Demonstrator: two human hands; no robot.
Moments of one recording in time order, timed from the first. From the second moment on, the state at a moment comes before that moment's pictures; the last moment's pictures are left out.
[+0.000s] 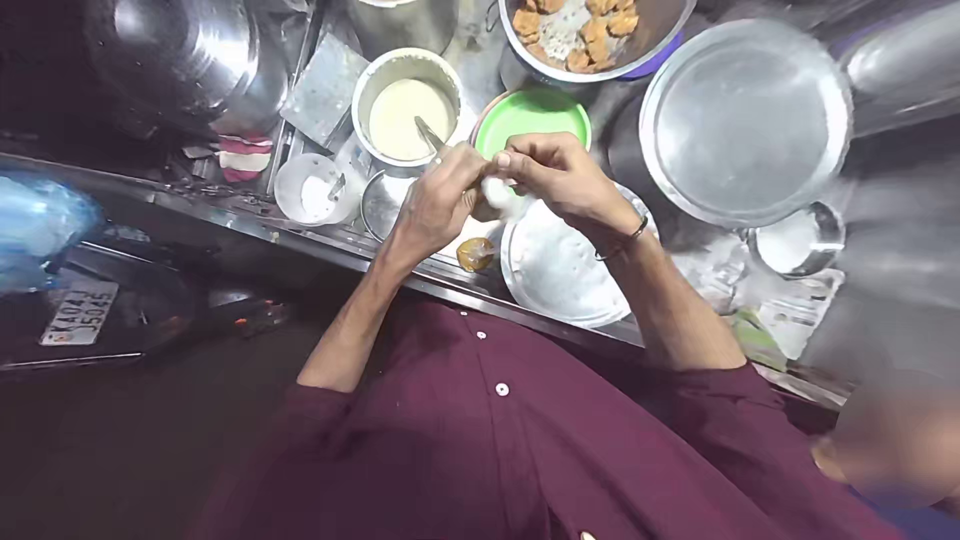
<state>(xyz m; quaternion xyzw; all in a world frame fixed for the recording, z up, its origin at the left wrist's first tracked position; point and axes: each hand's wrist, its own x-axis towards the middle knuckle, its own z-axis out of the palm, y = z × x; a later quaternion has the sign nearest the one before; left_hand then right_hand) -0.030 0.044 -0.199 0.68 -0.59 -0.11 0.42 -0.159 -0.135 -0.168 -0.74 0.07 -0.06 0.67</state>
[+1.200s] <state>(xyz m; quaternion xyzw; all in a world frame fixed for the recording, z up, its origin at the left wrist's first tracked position) -0.099 0.202 -0.208 0.83 -0.18 0.18 0.50 -0.119 -0.036 -0.406 -0.89 0.05 0.42 0.15</state>
